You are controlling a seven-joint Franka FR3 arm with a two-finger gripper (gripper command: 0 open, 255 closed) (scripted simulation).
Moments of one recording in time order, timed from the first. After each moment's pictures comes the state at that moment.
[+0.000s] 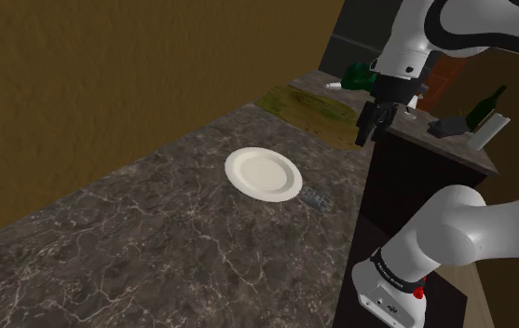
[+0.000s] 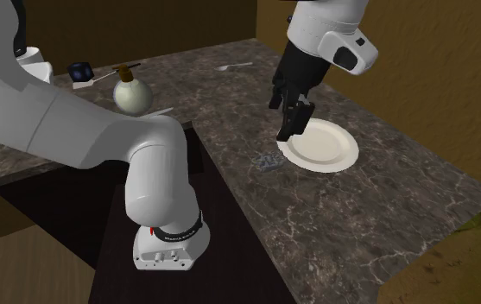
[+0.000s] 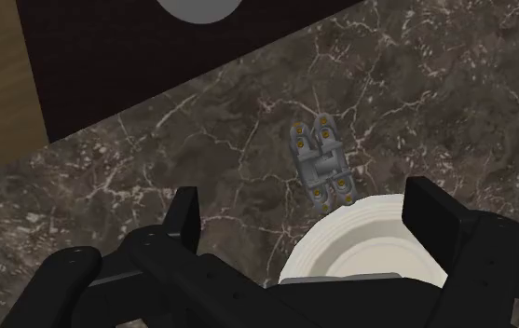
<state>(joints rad) -0.01 -0.83 -0.03 -2.45 0.10 1.43 0.07</state>
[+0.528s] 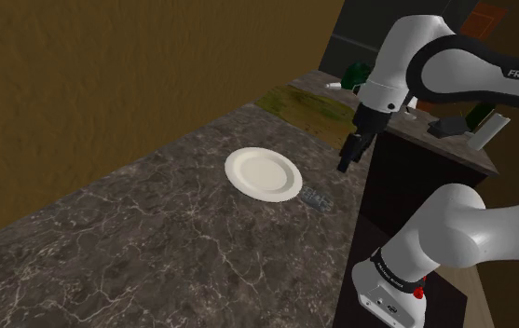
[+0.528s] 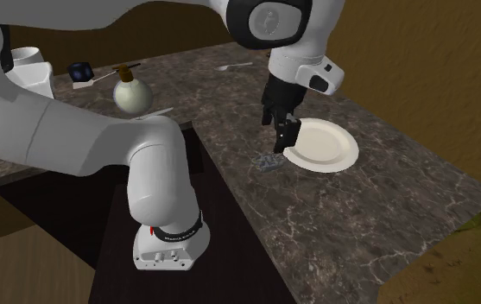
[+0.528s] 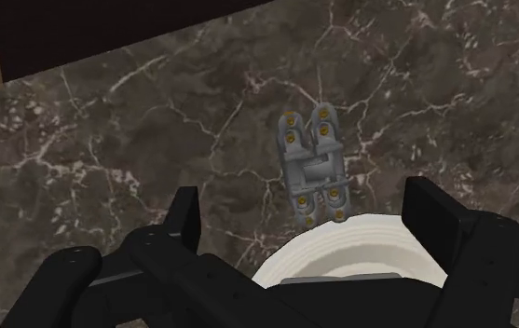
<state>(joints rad) 0.05 -0.91 0.05 -2.68 0.11 1.66 0.03</state>
